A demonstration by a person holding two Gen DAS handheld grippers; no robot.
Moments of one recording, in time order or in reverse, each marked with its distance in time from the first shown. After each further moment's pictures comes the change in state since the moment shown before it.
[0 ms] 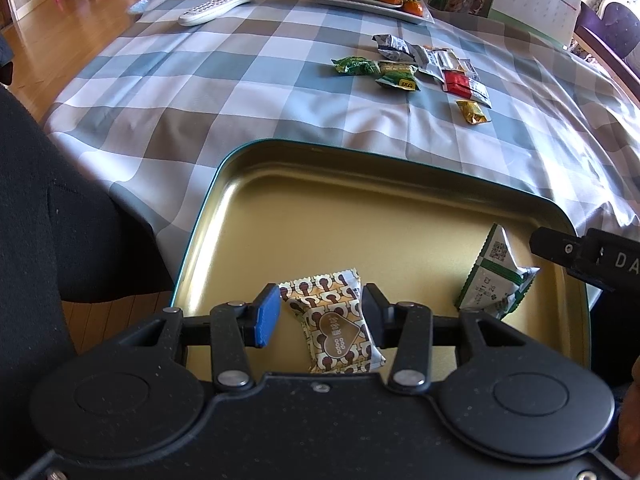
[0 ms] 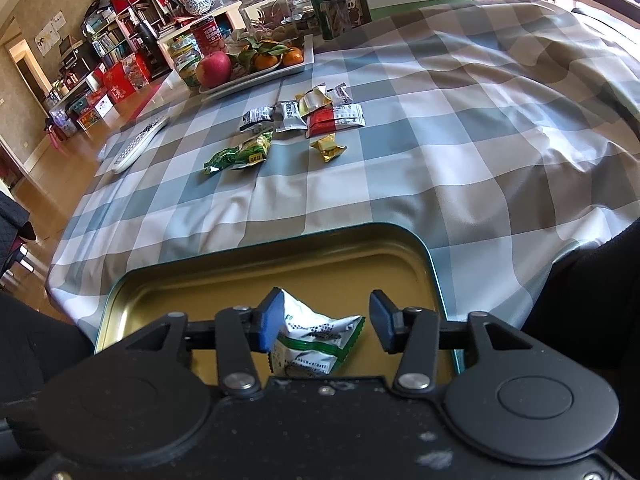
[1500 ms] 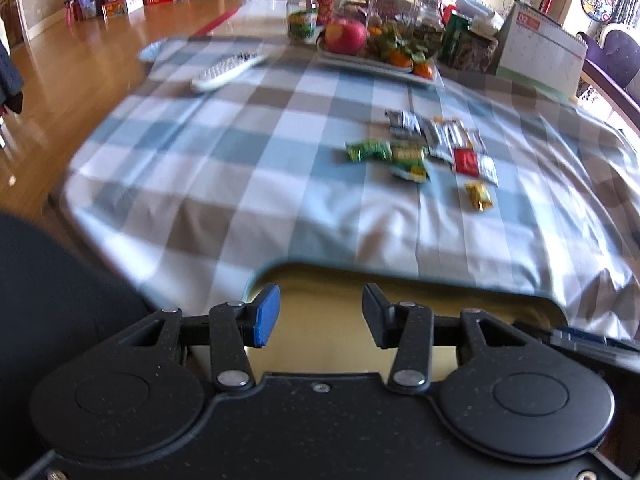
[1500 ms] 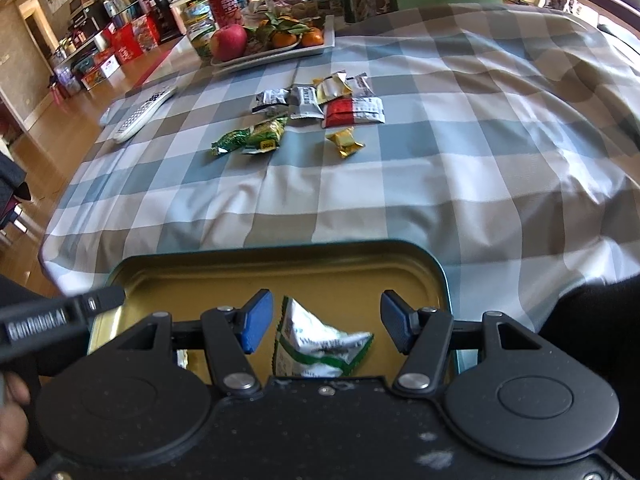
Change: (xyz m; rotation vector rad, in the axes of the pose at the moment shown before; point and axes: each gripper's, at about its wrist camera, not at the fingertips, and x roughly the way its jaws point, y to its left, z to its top) left arm -0.024 0.011 0.068 -0.008 -0.120 0.016; right arm 0.009 0.019 0.024 -0.101 0.082 -0.016
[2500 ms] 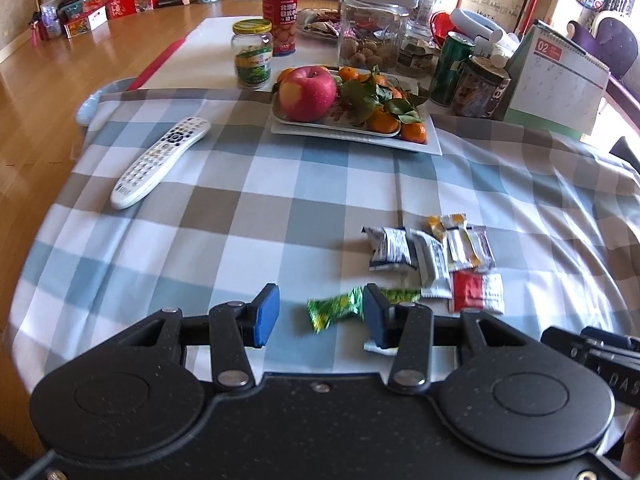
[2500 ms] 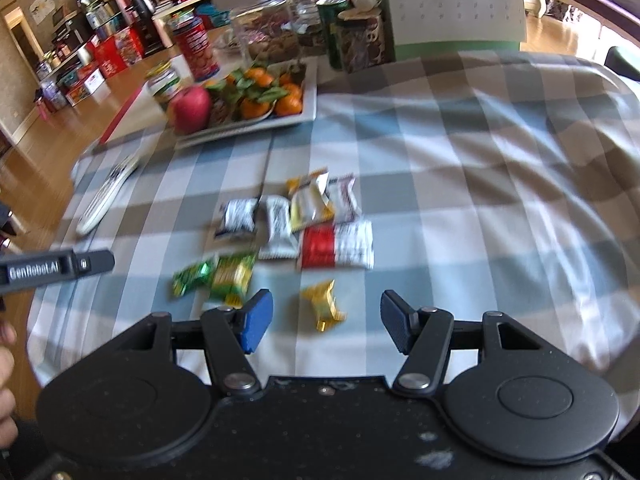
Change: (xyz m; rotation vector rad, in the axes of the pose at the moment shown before) left arm 0.097 -0.037 0.167 0.069 0.045 -0.036; right arm 0.060 -0.020 0.181 0.034 -0.007 -0.034
